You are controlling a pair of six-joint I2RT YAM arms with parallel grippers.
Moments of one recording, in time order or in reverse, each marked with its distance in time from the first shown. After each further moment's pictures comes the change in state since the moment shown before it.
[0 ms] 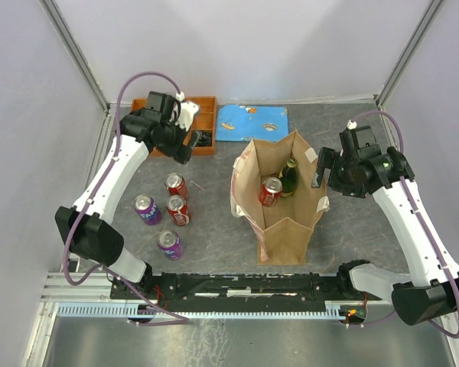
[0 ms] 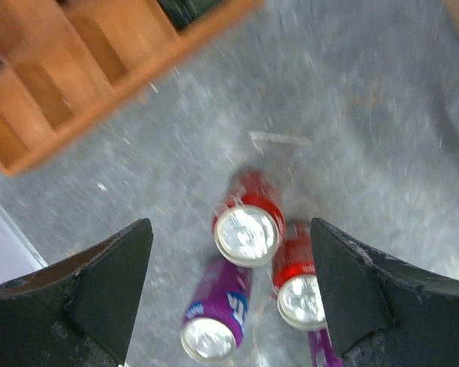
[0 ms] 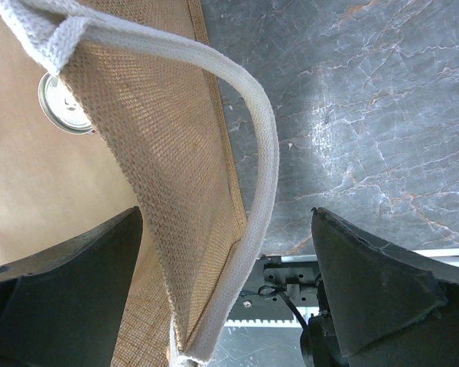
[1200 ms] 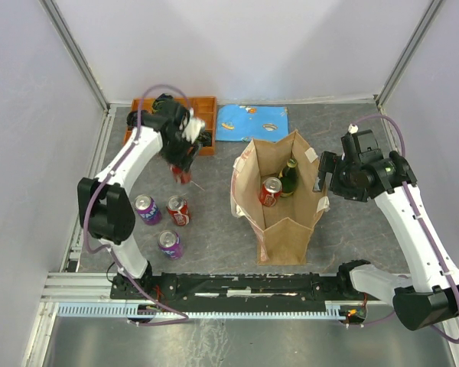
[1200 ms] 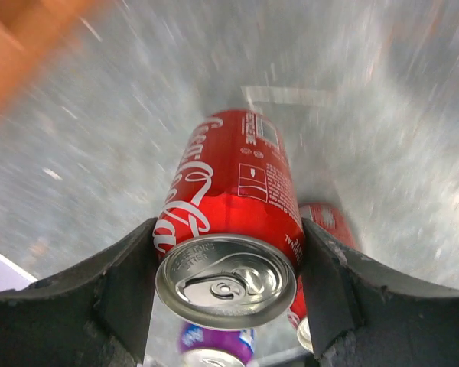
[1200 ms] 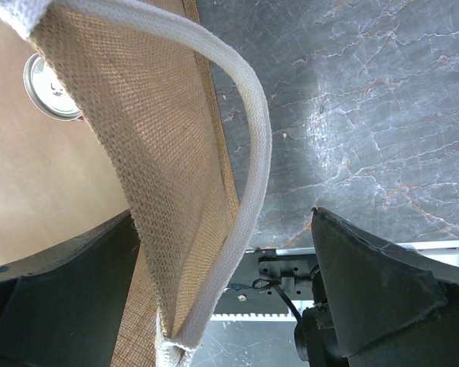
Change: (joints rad) left arm 0.023 0.175 -0.182 -0.053 0.005 0.077; right arm 0.000 -0.031 -0.026 -0.017 -0.003 -0.005
